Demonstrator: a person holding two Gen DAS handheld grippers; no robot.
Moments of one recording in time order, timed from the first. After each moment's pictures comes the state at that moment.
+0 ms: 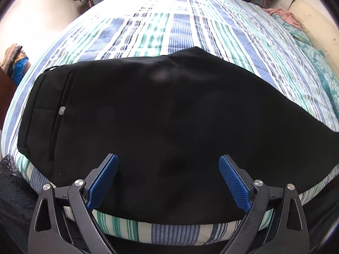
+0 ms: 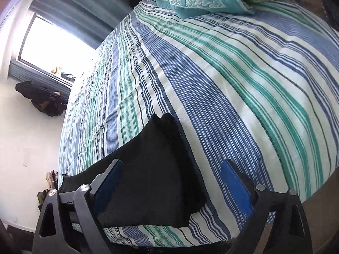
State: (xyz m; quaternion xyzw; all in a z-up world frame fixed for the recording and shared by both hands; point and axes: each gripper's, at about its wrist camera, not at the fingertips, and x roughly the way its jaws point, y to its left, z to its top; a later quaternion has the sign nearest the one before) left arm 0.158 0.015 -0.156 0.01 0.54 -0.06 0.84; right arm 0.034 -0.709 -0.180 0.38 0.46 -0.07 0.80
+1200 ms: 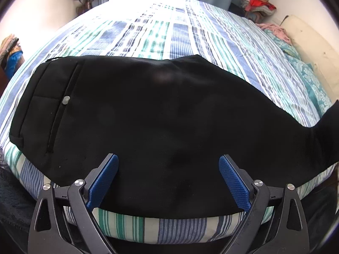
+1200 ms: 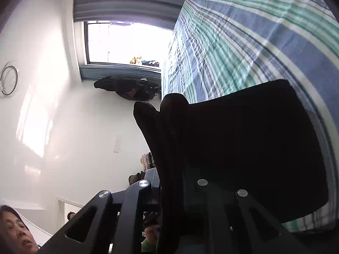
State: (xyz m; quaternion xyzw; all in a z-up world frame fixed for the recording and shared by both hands) left arm 0.142 0.046 -0.158 -0.06 0.50 -0.09 0.86; right arm 0.107 -0.444 -0.137 0.55 0.36 0.22 0.72
